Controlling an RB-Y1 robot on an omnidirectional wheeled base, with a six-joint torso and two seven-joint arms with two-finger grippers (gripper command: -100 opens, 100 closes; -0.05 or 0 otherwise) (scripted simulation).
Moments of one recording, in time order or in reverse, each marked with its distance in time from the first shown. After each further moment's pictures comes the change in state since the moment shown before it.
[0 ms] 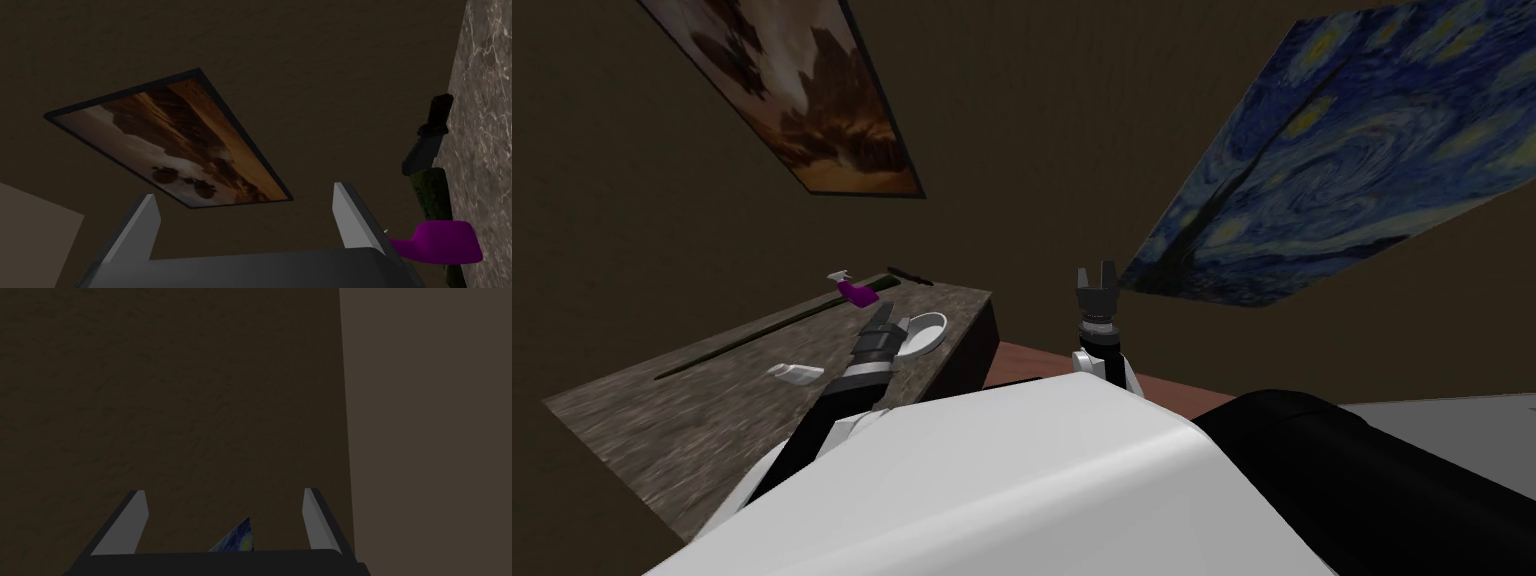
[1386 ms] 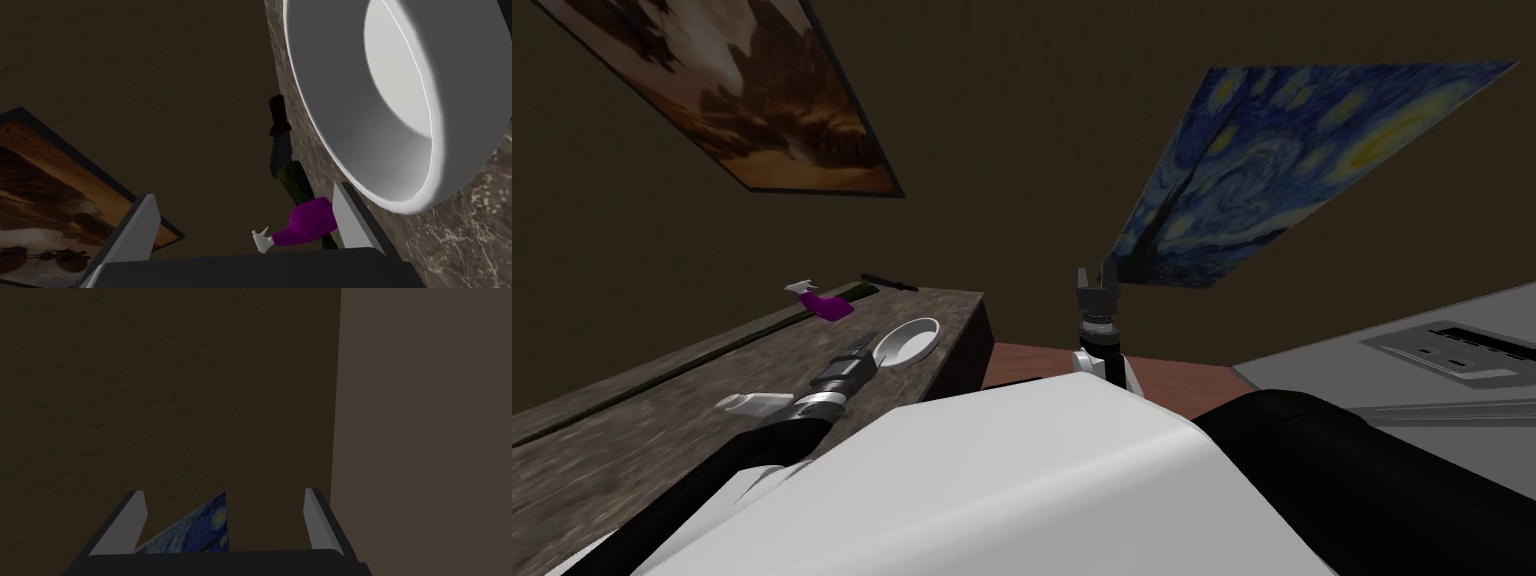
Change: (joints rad) left arm 0.205 0.191 0.168 -0.057 0.257 0.399 0.000; right arm 0.000 0.000 0.000 0.000 0.000 0.000 0.000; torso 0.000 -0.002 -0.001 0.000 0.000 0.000
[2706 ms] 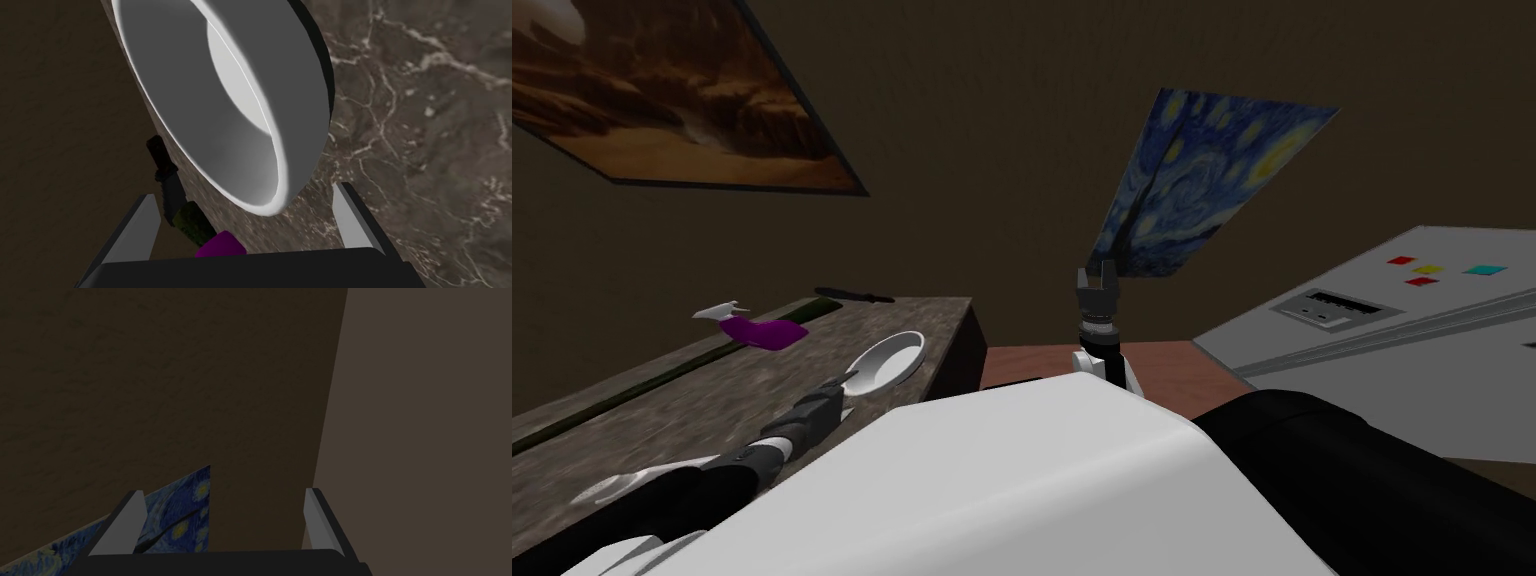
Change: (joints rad) left arm 0.187 0.106 0.146 -0.043 0.250 0.370 0.000; right arm 0.000 0.000 0.000 0.000 0.000 0.000 0.000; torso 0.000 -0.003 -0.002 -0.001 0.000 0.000
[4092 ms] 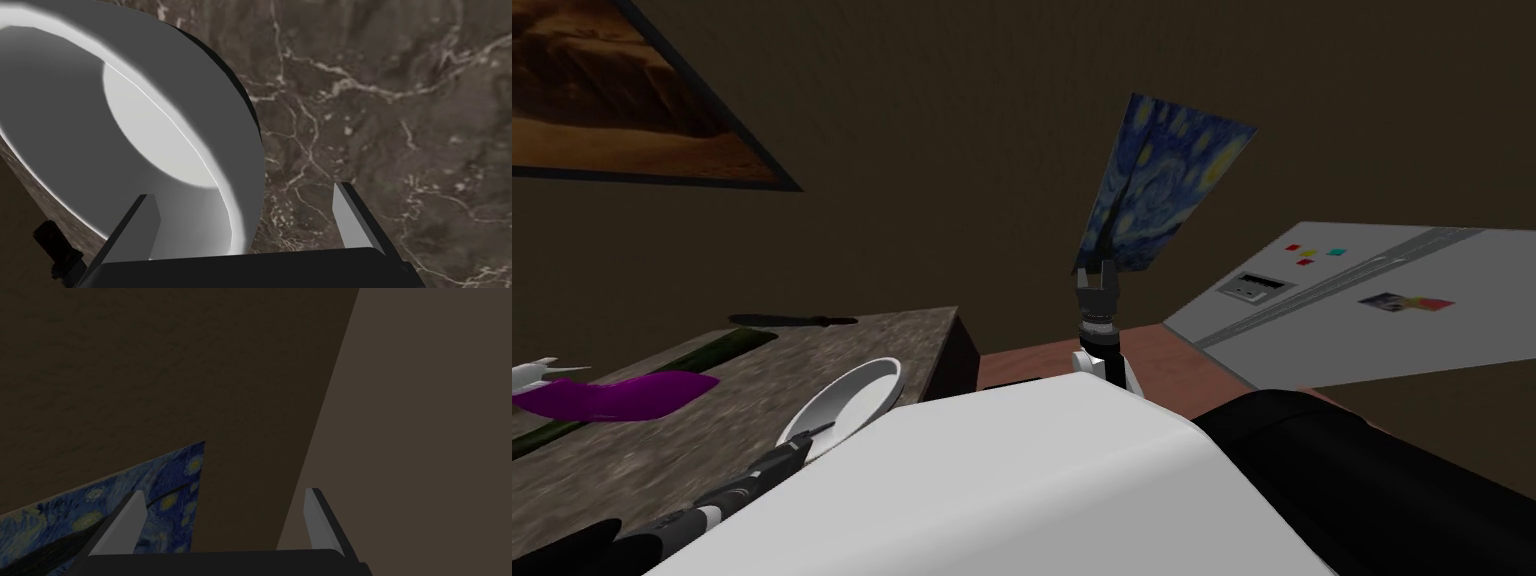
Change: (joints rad) left arm 0.160 0.062 0.124 -0.052 0.228 0.364 0.003; right arm 0.000 0.000 0.000 0.000 0.000 0.000 0.000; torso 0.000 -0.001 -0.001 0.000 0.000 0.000
